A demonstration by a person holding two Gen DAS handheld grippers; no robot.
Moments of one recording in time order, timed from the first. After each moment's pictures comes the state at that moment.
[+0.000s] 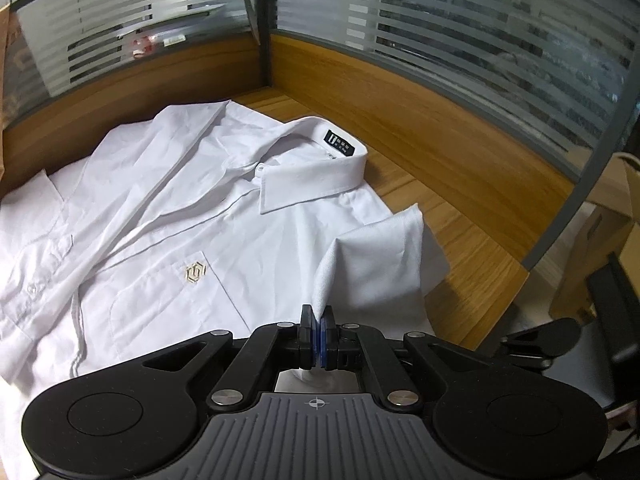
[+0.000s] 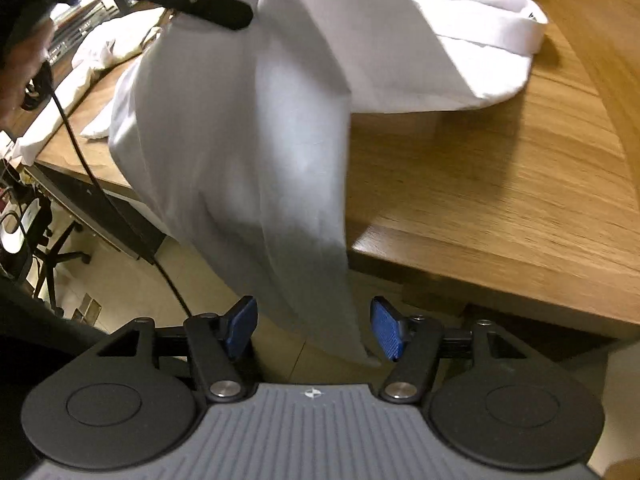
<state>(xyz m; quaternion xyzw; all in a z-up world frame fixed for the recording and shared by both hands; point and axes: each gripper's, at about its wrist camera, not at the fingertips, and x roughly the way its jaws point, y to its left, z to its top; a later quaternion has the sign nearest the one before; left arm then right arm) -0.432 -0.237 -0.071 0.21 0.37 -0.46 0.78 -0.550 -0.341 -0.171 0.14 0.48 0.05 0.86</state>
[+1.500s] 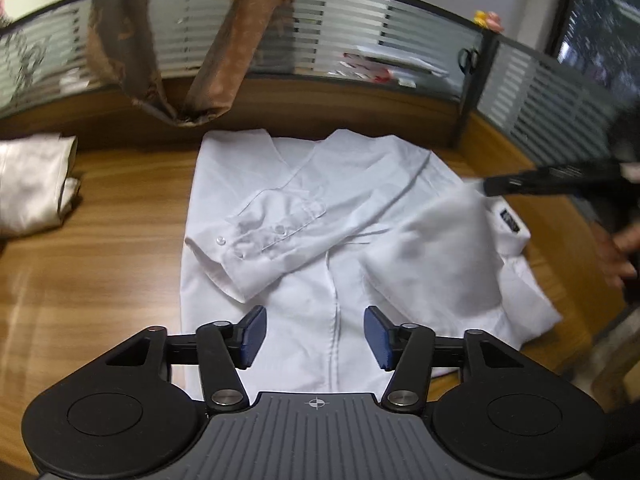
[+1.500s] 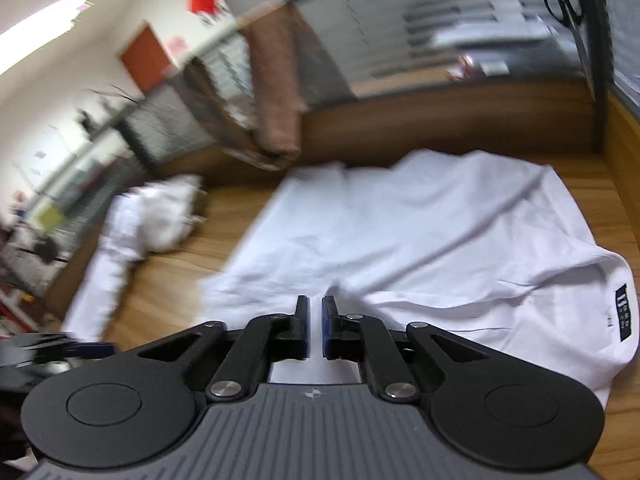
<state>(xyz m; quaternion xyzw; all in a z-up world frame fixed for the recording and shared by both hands) -0.334 -0.024 -0.012 0.08 0.38 -0.32 0.86 -0.308 -0.371 -0.002 0.21 0.36 0.04 0.91</state>
